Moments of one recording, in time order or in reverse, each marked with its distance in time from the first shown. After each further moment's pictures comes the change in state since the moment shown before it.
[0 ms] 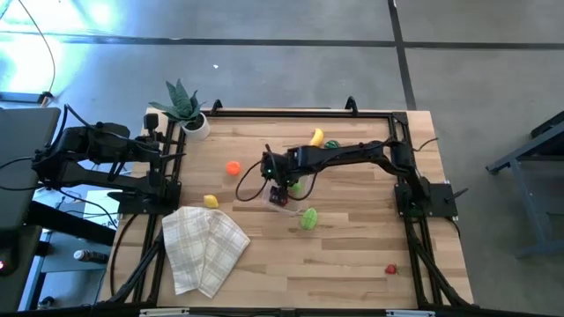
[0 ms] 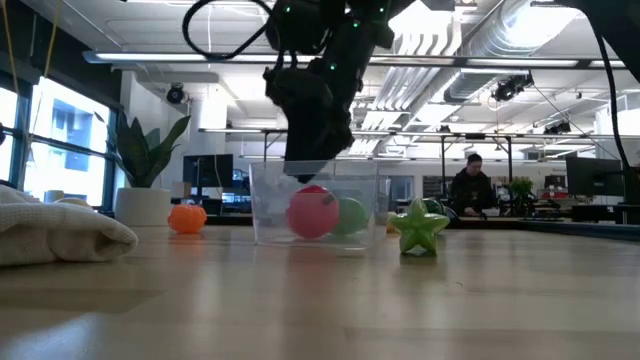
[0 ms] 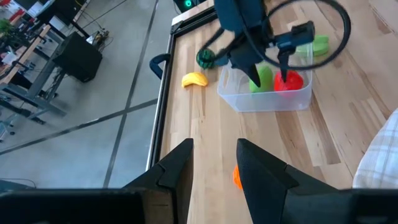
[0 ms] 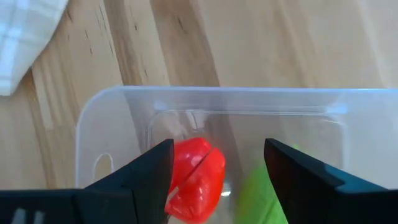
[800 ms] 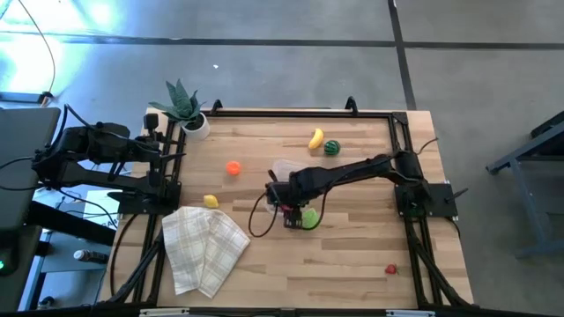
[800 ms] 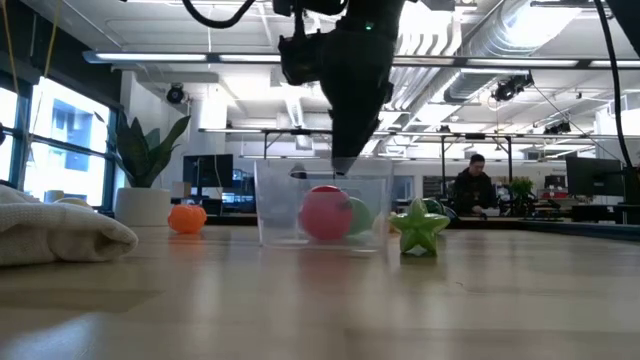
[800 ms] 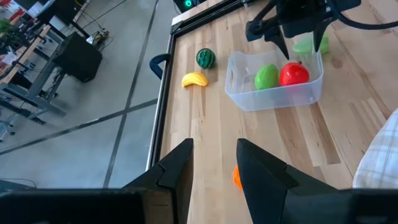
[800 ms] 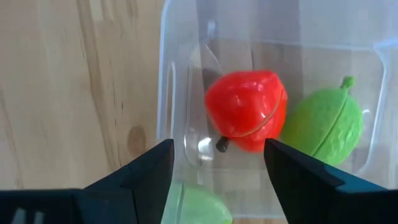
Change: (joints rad) left arm 0.000 0.000 0.000 0.000 0.000 0.000; right arm 0.180 -0.035 0.001 -0.211 0.073 0.003
